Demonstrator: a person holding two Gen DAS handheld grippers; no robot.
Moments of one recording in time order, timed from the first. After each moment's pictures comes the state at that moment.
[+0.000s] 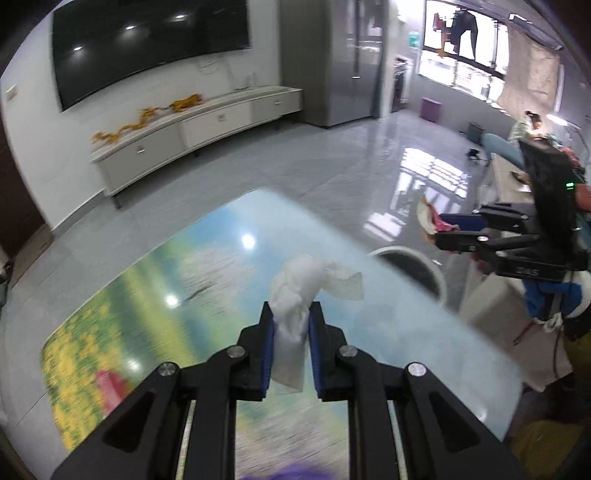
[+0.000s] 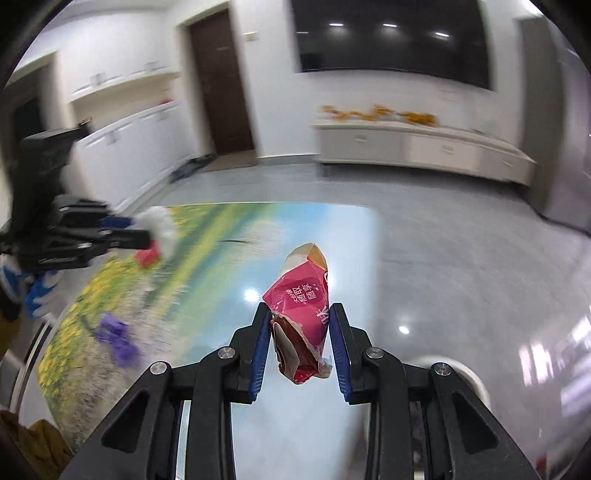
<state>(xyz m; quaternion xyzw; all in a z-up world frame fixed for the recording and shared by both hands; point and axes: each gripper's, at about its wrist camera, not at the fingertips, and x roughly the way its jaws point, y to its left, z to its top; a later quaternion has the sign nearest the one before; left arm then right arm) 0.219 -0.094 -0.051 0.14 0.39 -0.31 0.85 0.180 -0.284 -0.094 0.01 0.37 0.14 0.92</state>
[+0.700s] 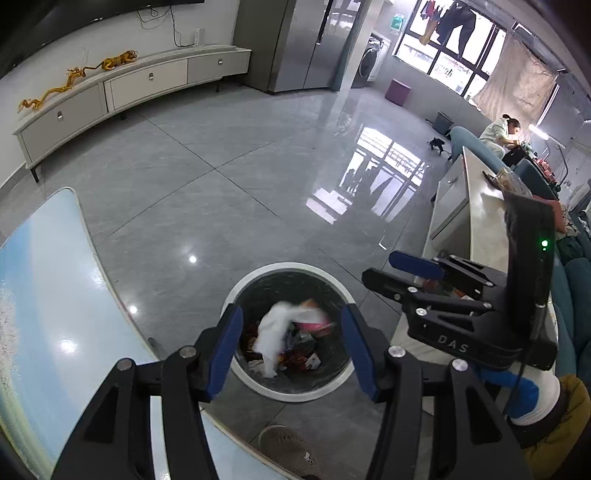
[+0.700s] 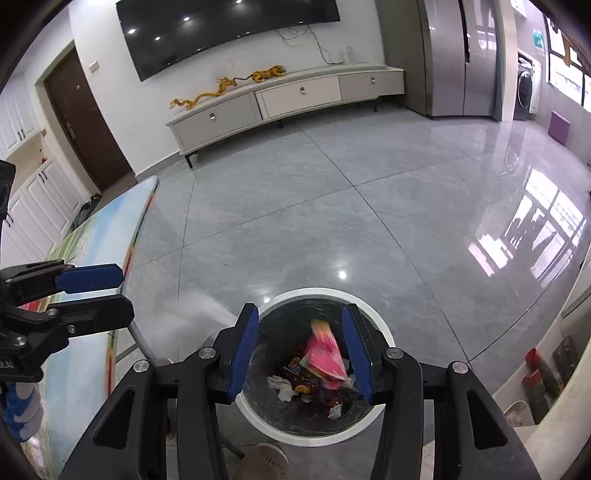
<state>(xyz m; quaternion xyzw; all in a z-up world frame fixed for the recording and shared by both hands) 0.258 -0.335 -0.142 0.09 0.47 -0.38 0.79 0.199 -0.457 -0.188 0.12 0.43 -0.03 0.89</state>
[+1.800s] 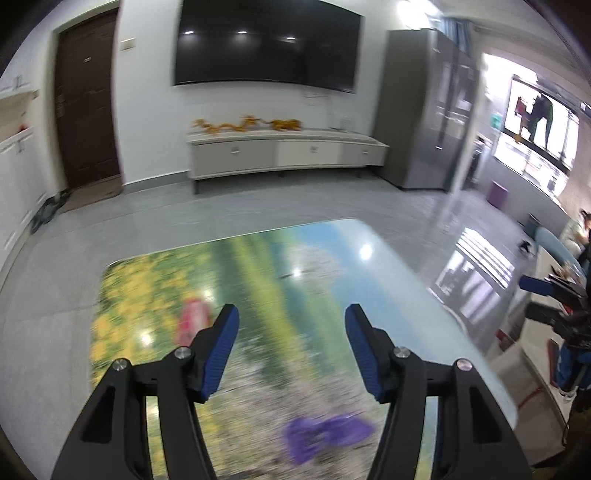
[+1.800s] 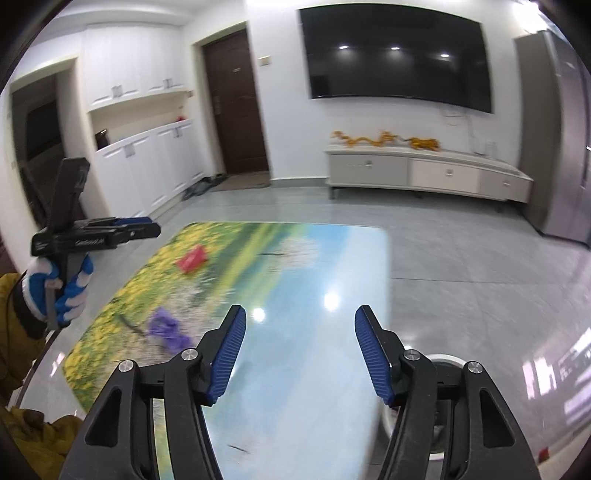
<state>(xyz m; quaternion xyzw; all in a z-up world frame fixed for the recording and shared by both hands) 0.169 0.072 -0.037 0.00 0.34 -0.15 0.93 0.115 -0.206 -0.046 -0.01 0.33 0.23 0.92</state>
